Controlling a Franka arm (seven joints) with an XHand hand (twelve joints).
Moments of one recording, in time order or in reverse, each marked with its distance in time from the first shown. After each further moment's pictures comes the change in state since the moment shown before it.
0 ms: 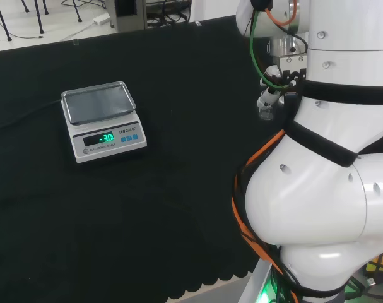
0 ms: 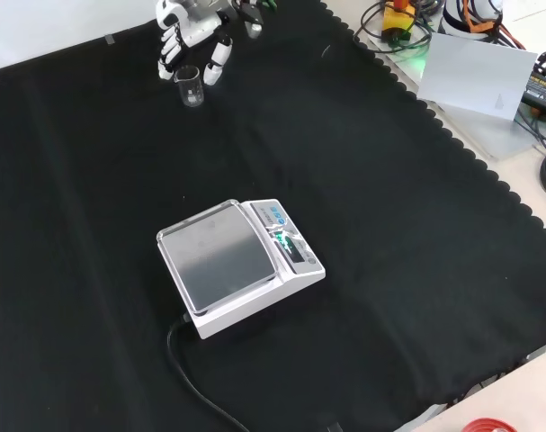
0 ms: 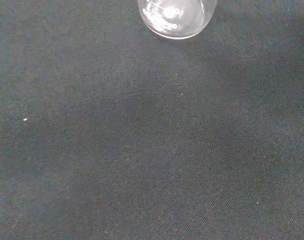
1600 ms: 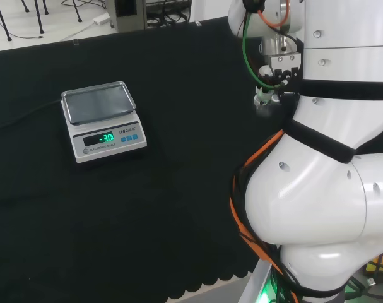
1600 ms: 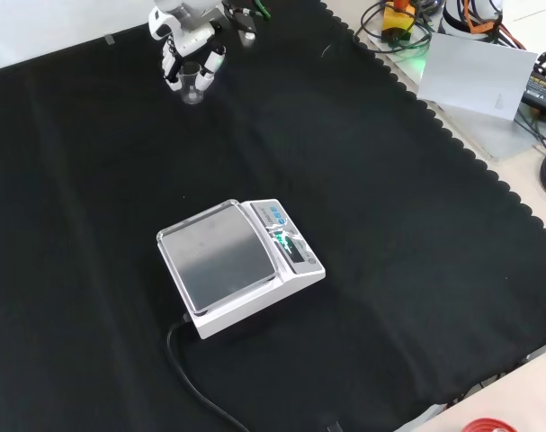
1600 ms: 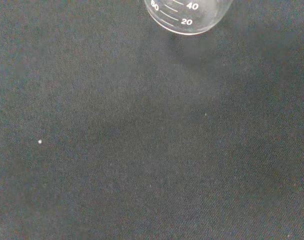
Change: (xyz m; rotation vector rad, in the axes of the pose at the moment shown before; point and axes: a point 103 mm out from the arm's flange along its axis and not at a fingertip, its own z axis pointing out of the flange) arm 0.015 0.015 -0.005 0.004 -0.015 -0.004
